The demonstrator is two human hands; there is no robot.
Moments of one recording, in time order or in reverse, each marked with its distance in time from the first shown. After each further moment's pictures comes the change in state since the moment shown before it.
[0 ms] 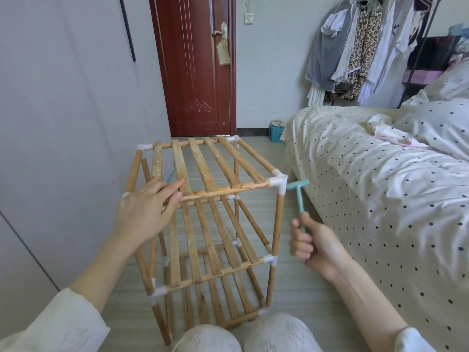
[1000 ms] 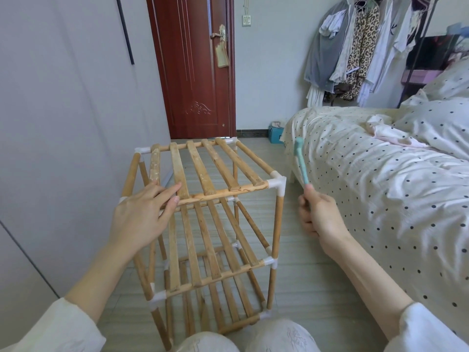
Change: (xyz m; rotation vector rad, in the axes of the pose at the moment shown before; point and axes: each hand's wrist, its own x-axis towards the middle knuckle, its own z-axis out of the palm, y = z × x) left_hand -0.001 0.004 -0.002 -0.012 0.016 -0.014; right_hand -0.009 -0.029 0.039 -0.716 0.138 -0.338
